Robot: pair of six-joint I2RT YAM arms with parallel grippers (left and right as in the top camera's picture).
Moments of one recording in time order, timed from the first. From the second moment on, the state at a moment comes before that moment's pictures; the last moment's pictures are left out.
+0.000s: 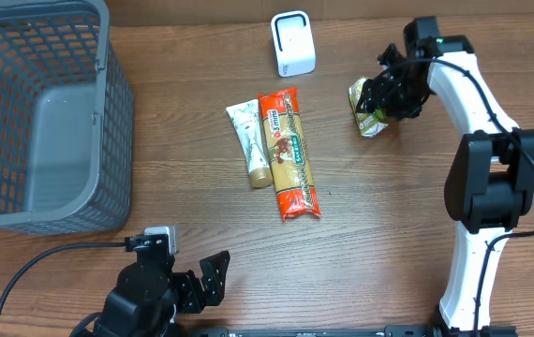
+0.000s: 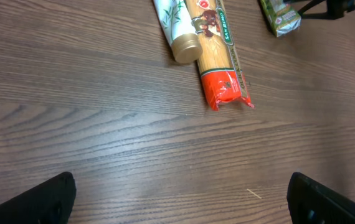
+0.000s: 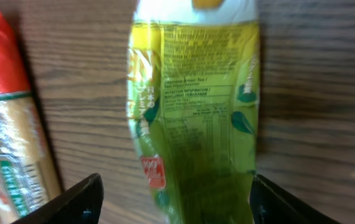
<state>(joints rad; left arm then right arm) -0.52 0.38 0.78 -1.16 -0.06 -0.63 0.07 2.29 1.94 -1.07 -0.35 0.05</state>
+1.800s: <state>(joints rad) -0.52 0.38 0.78 -1.16 -0.06 -0.63 -0.04 2.30 1.91 -0.98 -0.45 0.08</state>
